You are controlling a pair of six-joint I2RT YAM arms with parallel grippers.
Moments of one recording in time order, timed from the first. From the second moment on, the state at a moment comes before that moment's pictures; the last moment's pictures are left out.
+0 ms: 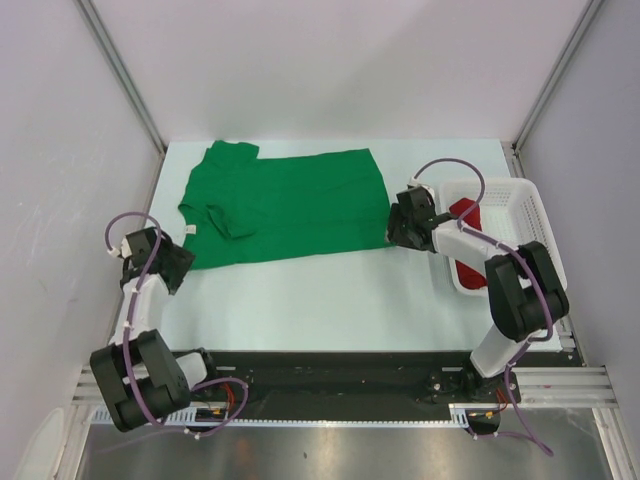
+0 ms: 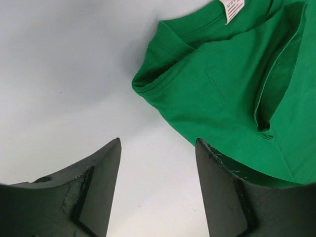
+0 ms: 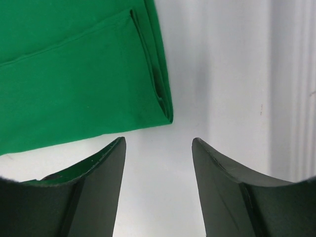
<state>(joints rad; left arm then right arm) 0.39 1.12 0.63 -0.39 -0.02 -0.73 0.40 1.65 1.03 -0.26 0.15 0.55</state>
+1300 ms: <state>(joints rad) 0.42 1.42 0.65 -0.18 -0.05 -0.72 0.37 1.79 1.03 -0.13 0.09 0.57</state>
